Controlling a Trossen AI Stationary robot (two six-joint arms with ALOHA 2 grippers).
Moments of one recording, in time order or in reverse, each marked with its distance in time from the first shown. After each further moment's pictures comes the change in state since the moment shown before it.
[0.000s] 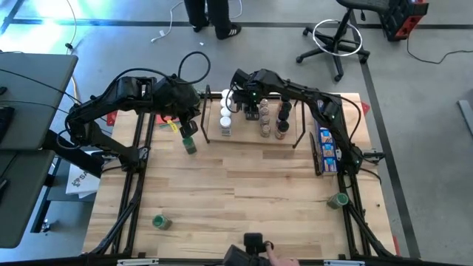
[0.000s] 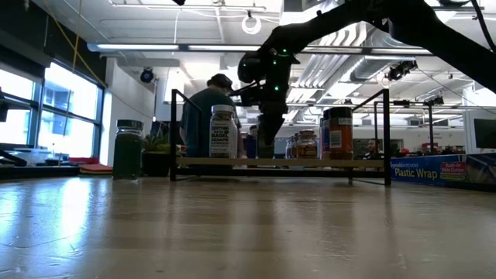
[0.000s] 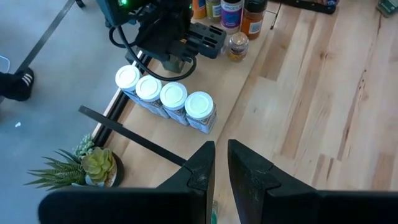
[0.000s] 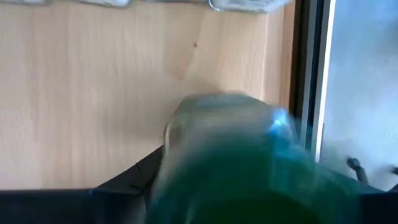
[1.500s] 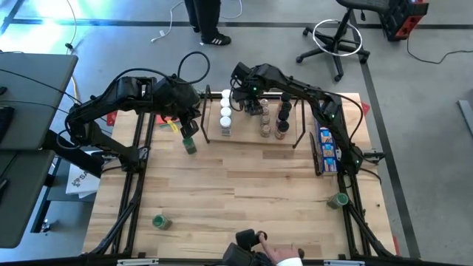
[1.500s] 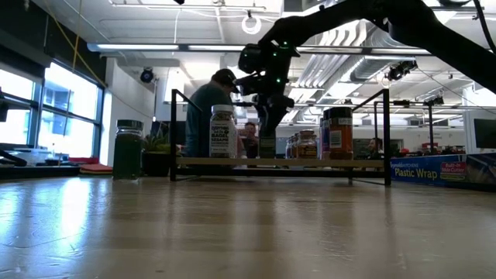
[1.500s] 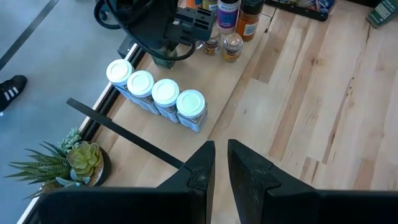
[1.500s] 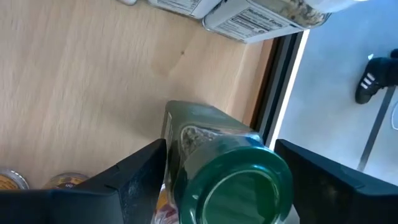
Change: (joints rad) left arm -0.001 0.000 0.000 0.000 0.026 -0.063; right arm -0.016 0.004 0.094 -0.026 0.004 -0.288
